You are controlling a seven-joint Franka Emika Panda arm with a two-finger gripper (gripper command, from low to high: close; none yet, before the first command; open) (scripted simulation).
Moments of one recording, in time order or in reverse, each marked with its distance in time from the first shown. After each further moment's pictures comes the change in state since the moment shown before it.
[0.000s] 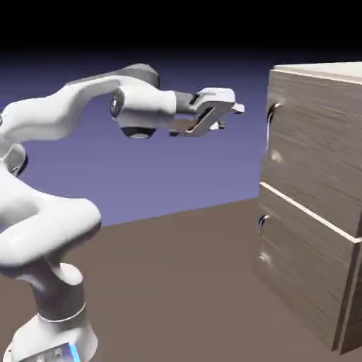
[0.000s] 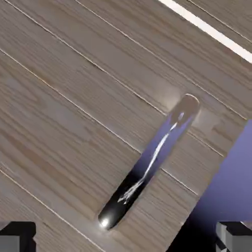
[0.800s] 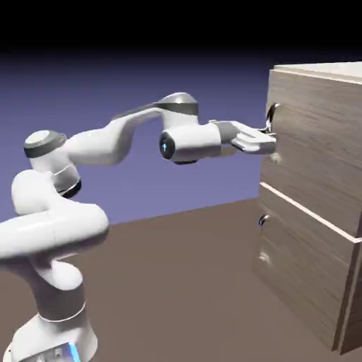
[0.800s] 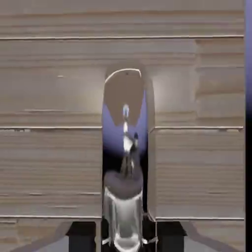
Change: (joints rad) arm -0.344 -0.160 0.228 0.062 0.570 -0.293 0.311
